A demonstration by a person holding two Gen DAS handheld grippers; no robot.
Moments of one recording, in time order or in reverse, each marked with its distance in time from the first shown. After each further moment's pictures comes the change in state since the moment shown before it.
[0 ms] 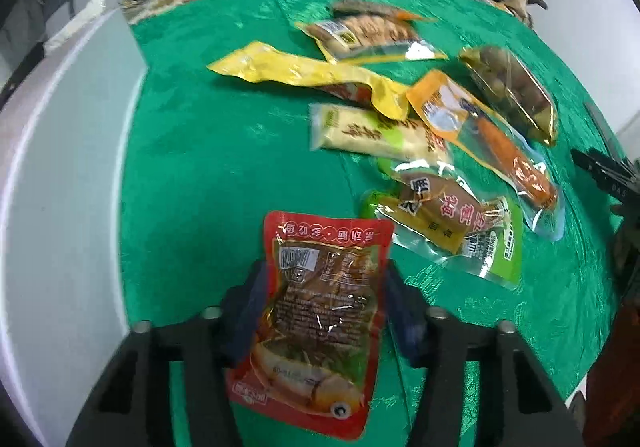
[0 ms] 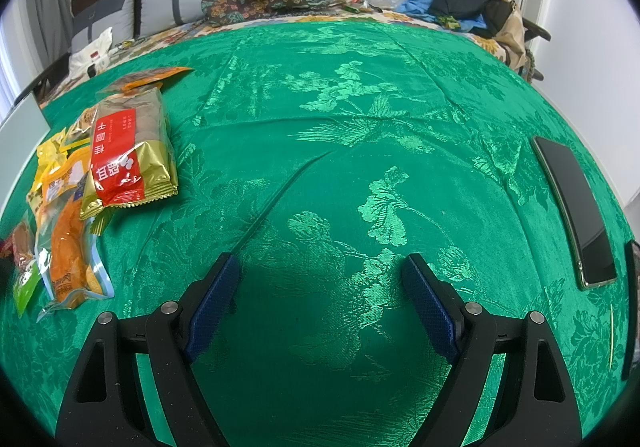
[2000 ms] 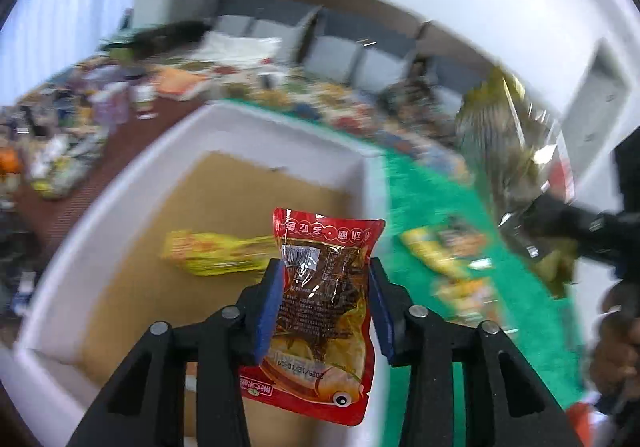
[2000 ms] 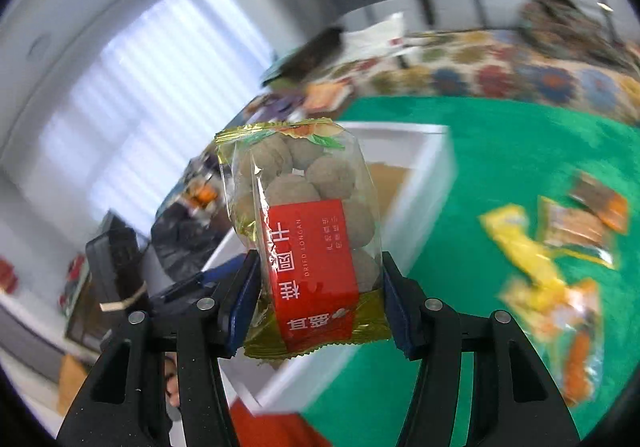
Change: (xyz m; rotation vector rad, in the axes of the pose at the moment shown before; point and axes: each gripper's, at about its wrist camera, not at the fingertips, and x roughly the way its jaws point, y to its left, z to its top) left arm -0.209 0.198 -0.094 -0.524 -0.422 0.085; right arm -0.178 0.380 0.111 -0.302 0.103 0.919
